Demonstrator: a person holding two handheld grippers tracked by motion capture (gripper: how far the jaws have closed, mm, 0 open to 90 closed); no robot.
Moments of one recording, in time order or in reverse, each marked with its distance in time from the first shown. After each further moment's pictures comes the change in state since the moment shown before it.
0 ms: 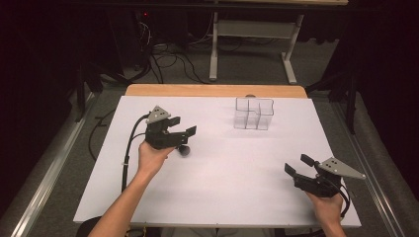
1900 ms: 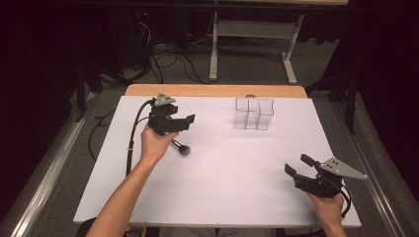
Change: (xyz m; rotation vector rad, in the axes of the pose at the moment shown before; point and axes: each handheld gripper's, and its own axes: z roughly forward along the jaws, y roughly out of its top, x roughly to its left) left arm 0.017 0.028 0.019 0.104 0.128 0.027; right arm -0.001 0.001 -0.002 -0.009 0.023 0.001
